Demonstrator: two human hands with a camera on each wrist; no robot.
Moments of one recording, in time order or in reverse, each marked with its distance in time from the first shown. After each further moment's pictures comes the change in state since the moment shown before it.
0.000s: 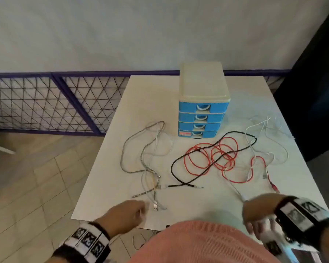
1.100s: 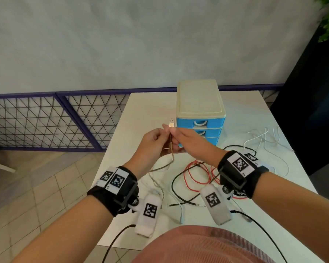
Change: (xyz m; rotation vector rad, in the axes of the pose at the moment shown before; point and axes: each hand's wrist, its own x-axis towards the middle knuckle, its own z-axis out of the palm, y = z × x) left_hand 0.061 0.121 -0.164 -1.247 0.536 0.292; right_hand -0.061 -0.132 -0.151 0.816 0.926 -1.040
